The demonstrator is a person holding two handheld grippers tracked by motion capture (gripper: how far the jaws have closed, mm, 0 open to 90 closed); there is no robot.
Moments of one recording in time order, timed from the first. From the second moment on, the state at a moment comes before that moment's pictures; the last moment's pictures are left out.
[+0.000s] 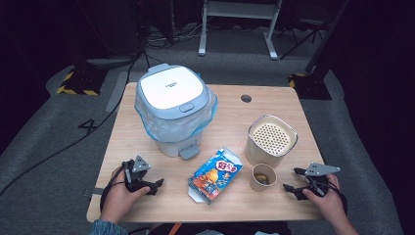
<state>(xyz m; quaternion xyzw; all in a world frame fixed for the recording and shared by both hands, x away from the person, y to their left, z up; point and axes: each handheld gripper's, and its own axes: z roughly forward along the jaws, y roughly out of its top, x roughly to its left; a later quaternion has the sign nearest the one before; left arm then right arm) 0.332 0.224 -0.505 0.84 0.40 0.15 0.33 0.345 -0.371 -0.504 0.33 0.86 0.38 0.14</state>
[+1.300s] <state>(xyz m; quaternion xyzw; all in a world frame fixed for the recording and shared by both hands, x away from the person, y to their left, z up) 0.326 0.231 -0.384 0.84 0.29 0.12 0.45 0.344 -0.371 -0.504 0.33 0.86 0.38 0.14</state>
